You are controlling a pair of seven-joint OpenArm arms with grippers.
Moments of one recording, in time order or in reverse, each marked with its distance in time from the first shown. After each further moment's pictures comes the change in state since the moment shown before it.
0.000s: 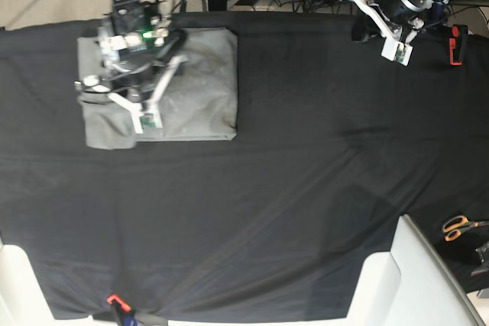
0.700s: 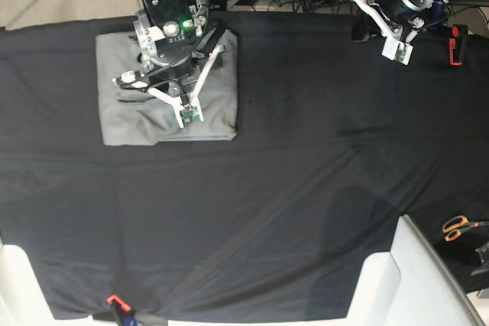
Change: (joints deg) left arm 0.1 0.0 0.0 0.0 0.0 0.0 0.2; right arm 0.7 0.0 -10.8 0.0 5.9 -5.5 -3.9
